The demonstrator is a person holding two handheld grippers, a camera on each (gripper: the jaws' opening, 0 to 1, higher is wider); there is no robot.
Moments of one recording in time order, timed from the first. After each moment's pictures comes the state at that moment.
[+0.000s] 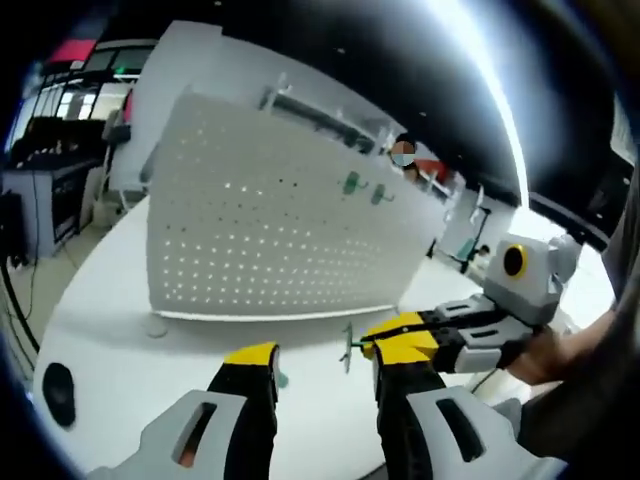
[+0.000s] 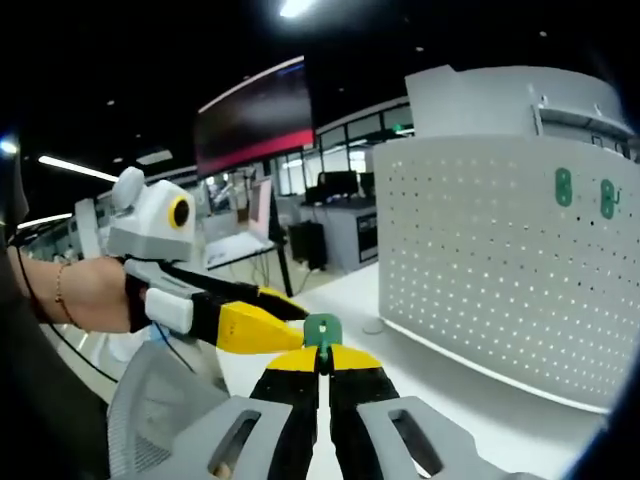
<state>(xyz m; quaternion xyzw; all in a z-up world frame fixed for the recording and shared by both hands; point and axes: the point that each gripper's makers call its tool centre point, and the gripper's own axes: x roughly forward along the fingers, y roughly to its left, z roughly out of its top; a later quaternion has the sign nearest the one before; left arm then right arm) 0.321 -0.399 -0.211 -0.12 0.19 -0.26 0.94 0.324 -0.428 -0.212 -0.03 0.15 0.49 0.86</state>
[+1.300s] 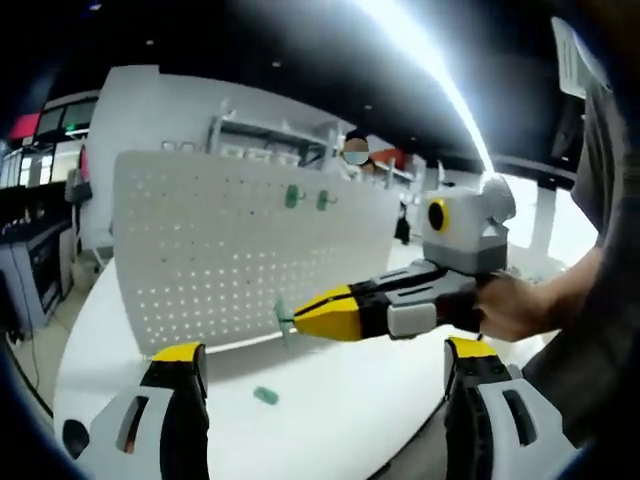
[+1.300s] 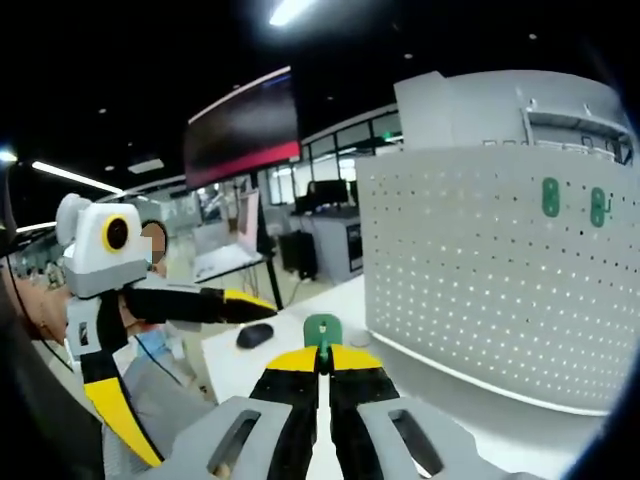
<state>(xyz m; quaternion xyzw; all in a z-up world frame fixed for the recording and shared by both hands) 0.298 -0.427 -0.190 -0.04 0.13 -0.31 0.94 0.342 -0.432 -0.194 -0.02 0.13 0.47 0.87</state>
